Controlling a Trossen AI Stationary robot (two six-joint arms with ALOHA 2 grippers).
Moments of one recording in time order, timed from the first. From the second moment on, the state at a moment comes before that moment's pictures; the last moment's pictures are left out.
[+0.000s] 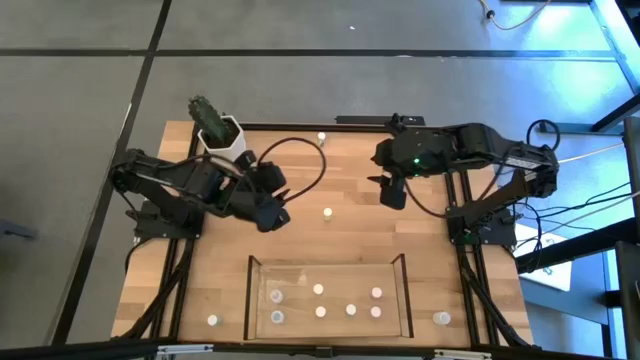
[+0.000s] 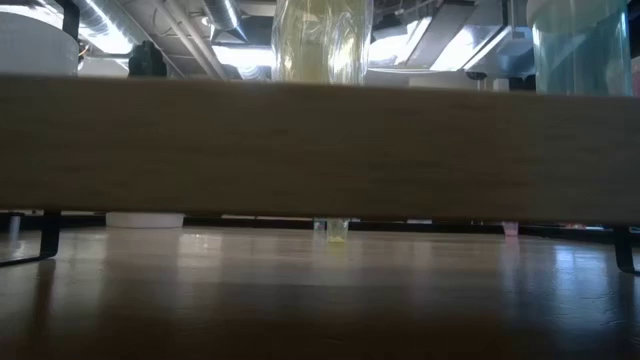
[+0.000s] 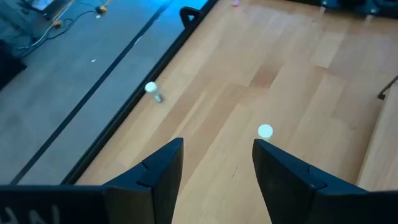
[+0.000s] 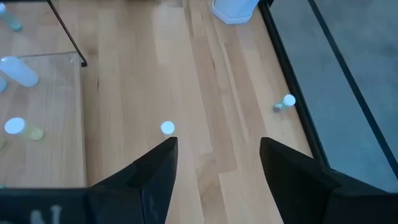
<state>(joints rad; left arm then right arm) -0.31 1.52 1.79 -1.34 -0.75 -0.65 0.05 1.48 1.87 -1.25 0.27 0.10</state>
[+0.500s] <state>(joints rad) -0.13 1.57 1.79 -1.17 -0.43 -0.43 0.05 1.43 1.87 -1.32 0.27 0.05</state>
